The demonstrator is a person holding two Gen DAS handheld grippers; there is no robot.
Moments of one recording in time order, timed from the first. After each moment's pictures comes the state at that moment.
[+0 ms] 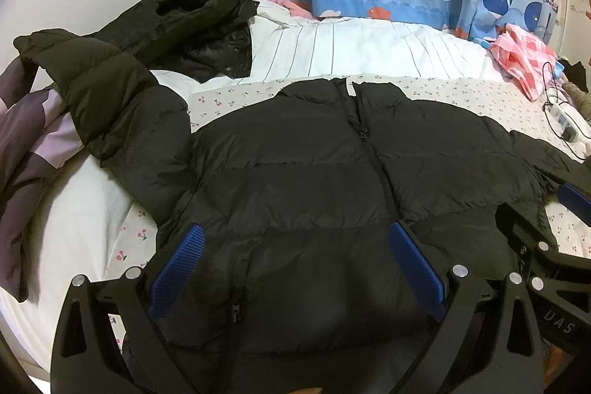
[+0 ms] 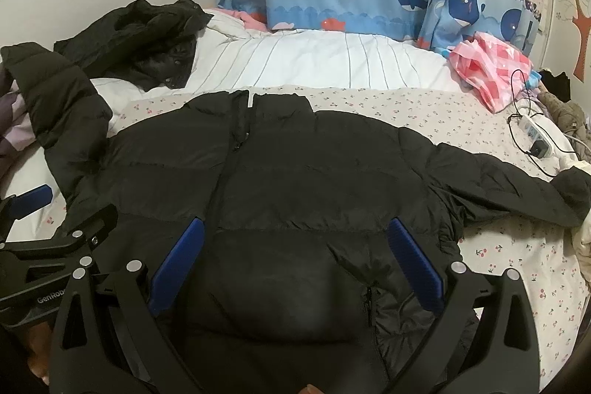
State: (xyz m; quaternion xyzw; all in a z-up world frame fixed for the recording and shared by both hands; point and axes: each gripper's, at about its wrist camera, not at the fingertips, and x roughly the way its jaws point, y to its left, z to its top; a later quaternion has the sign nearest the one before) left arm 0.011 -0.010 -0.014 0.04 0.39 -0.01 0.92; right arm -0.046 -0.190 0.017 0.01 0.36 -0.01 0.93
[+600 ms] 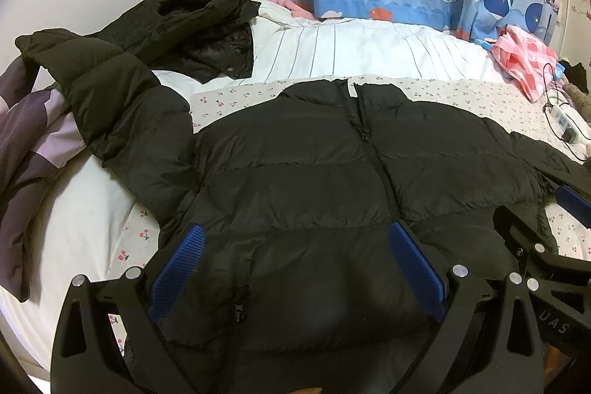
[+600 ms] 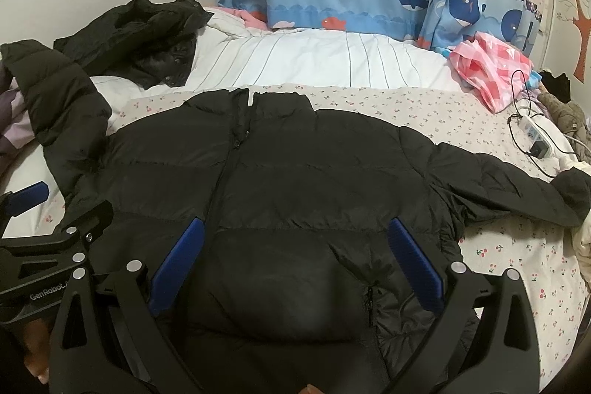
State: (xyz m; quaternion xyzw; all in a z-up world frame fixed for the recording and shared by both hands) left arm 0.012 -0.006 -0.012 0.04 0.39 -0.01 0.92; right arm -0.046 -0.190 0.016 0.01 0.36 -0.01 0.93
